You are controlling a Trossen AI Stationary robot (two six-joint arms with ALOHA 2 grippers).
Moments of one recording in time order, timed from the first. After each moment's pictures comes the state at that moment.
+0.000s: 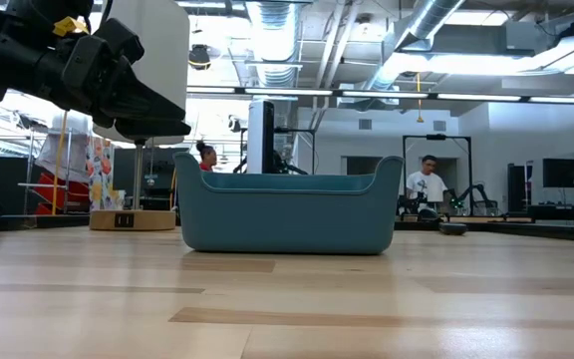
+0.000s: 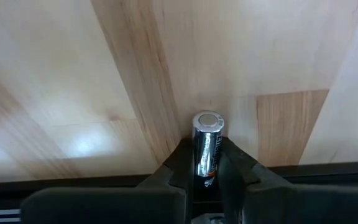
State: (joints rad) left arm -0.12 0.97 0.21 0.54 -0.35 -0.09; right arm 0.57 1.38 0.52 -0.96 -0.24 0.67
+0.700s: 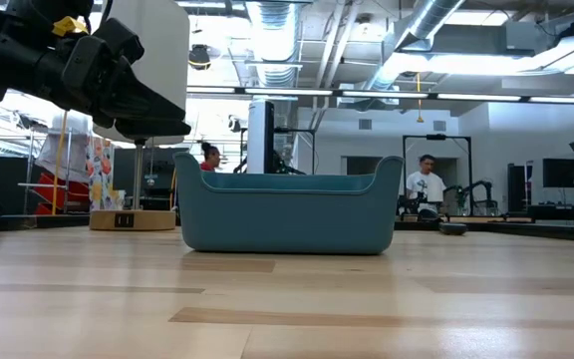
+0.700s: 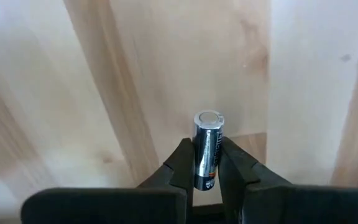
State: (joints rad) left arm -0.12 0.97 0.21 0.54 -0.35 -0.08; right arm 0.53 1.19 0.52 -0.98 -0.09 0.71
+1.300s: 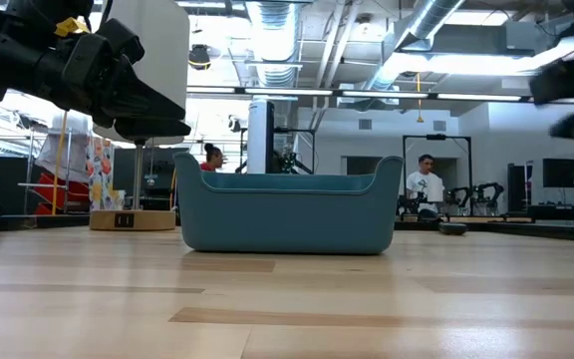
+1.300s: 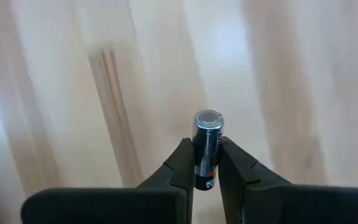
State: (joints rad) left arm -0.12 0.97 0.21 0.54 -0.35 -0.12; right arm 0.46 0.98 0.61 -0.96 0.13 0.69
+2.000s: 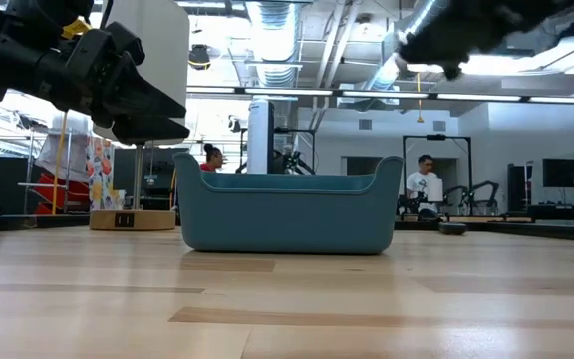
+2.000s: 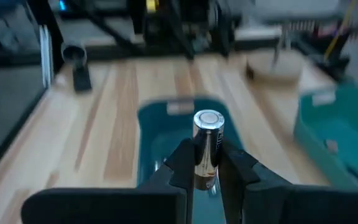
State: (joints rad) left arm -0.12 0.97 0.21 0.54 -0.35 -0.21; right arm 0.30 1.08 0.63 0.08 0.37 0.18
